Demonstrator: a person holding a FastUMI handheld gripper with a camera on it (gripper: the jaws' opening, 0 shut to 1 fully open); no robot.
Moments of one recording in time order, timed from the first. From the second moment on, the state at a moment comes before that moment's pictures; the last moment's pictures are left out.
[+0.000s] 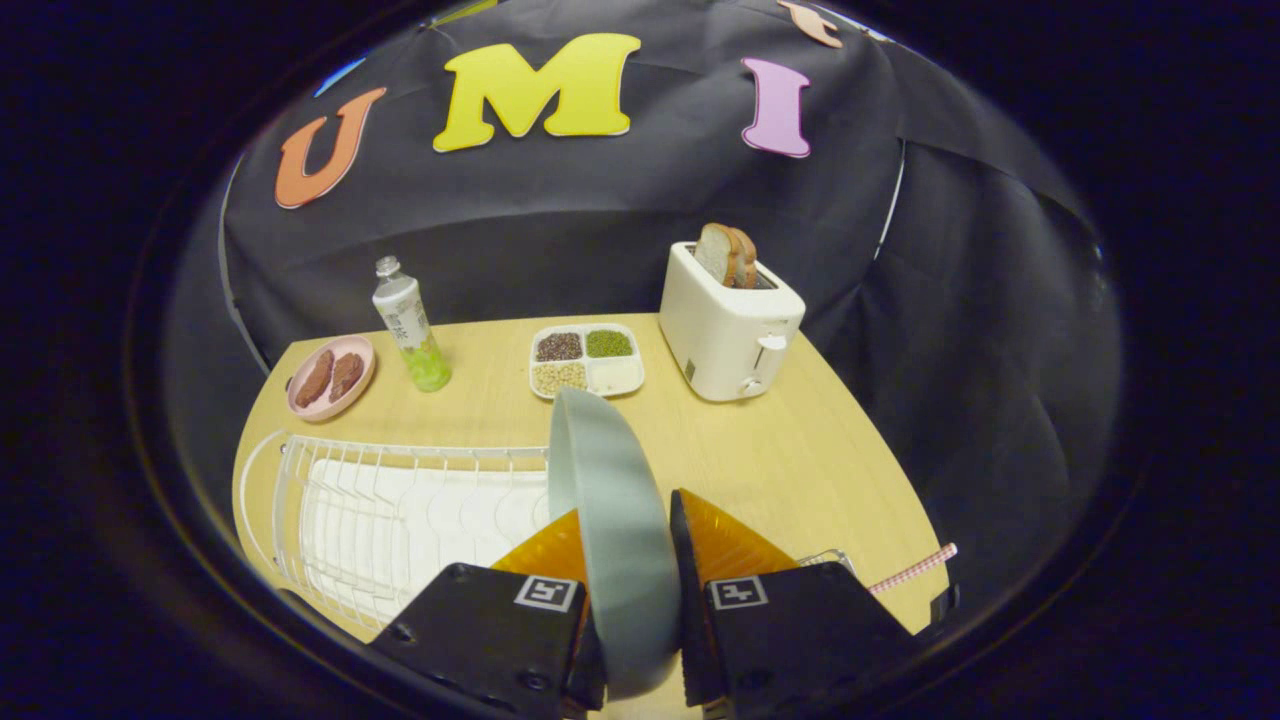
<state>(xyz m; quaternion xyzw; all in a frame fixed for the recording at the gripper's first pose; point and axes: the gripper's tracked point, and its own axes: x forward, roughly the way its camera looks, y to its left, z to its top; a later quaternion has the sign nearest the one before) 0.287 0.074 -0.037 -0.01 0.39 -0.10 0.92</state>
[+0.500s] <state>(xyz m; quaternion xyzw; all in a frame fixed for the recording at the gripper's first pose) 0.204 0.088 0.028 0.07 0.31 -0.02 0.95</state>
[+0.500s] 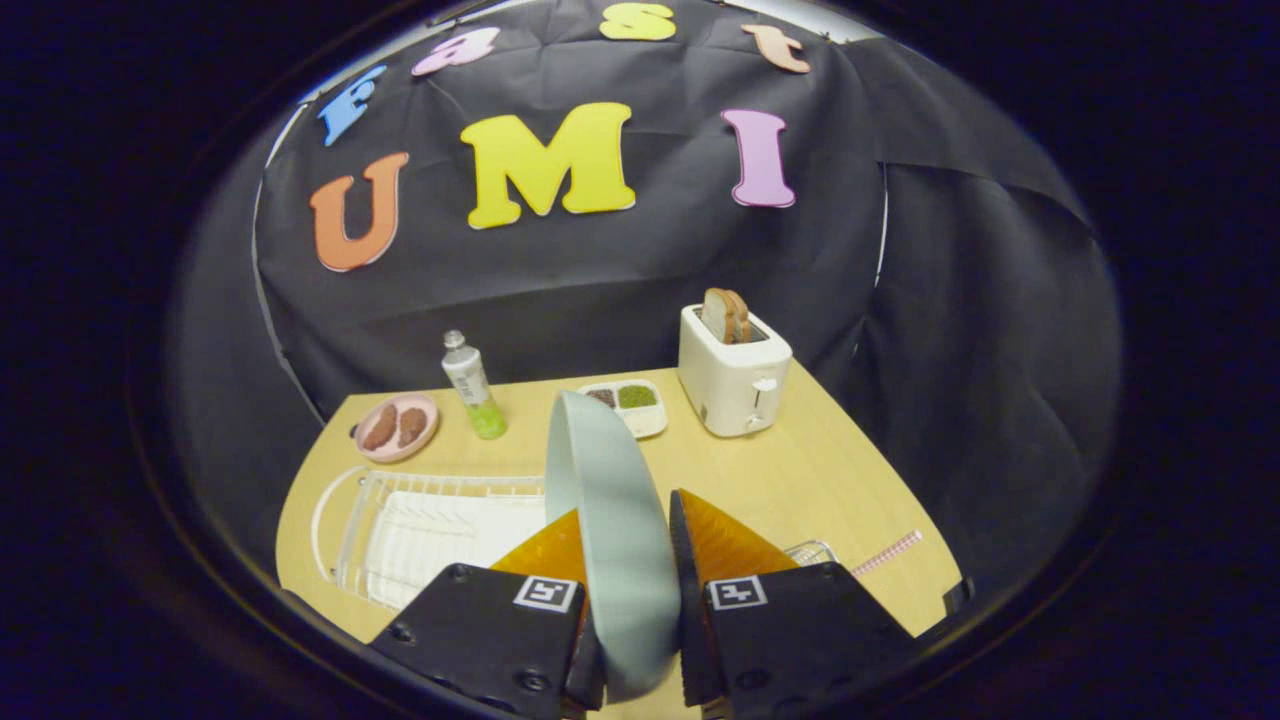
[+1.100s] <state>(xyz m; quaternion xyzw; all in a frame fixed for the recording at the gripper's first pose) 0.048 0.096 -0.058 0.09 0.23 0.06 0.97</state>
